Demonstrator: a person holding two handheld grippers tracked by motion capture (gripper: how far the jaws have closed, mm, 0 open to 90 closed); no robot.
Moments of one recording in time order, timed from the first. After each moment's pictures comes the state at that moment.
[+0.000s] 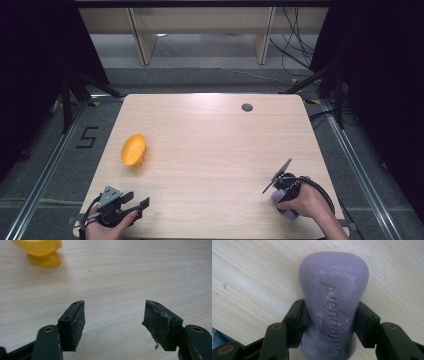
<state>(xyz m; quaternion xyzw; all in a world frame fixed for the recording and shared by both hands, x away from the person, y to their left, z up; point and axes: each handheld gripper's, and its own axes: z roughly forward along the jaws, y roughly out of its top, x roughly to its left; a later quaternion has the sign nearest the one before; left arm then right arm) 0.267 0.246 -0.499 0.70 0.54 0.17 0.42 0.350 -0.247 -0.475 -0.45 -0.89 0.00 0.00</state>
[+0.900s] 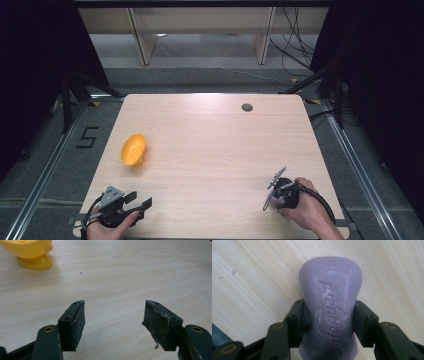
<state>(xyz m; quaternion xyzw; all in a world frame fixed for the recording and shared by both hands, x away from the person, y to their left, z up) 0.267 0.241 -0.498 0.70 0.53 0.16 0.44 0.329 -0.234 -0.462 -0.33 -0.94 -0.03 -0.10</state>
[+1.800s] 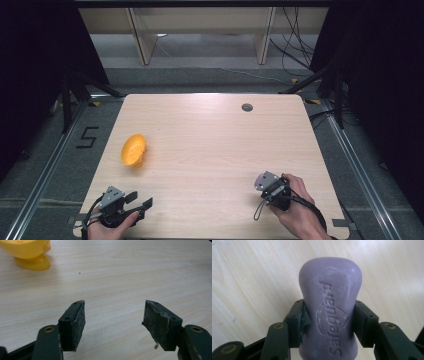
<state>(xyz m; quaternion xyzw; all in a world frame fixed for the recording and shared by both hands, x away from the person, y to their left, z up) 0.267 0.241 -0.498 0.71 0.53 0.17 0.44 0.312 -0.202 -0.440 -0.25 -0.92 -0.12 -0.26</state>
